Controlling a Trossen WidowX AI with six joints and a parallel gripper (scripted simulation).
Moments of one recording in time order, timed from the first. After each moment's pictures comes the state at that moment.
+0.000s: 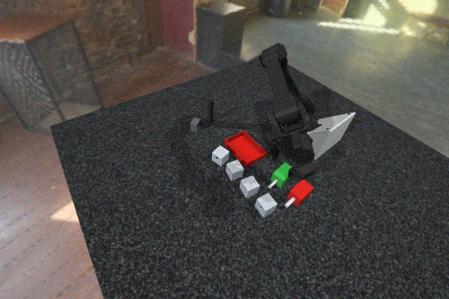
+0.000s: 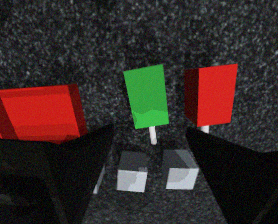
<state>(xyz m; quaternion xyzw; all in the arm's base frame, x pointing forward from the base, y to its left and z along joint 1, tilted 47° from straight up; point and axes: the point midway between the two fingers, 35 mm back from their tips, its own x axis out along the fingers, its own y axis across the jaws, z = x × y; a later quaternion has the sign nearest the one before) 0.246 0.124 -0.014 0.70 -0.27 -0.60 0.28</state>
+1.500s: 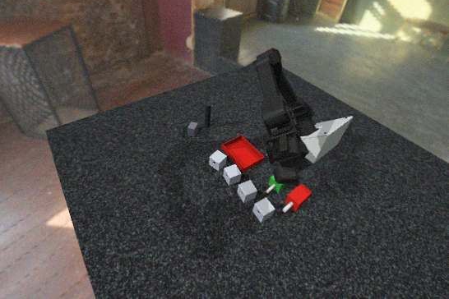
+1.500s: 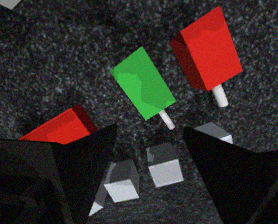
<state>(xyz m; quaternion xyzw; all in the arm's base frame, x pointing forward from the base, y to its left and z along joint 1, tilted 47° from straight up) 0.261 0.116 -0.004 0.74 -0.39 -0.53 0.12</state>
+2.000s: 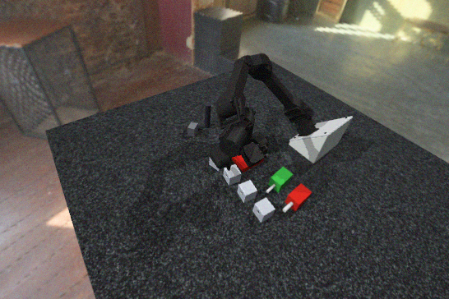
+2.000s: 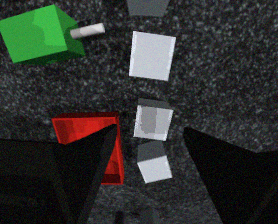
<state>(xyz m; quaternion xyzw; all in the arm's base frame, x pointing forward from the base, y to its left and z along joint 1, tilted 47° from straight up) 0.354 0.072 0.066 0.69 -0.62 -0.24 -0.29</state>
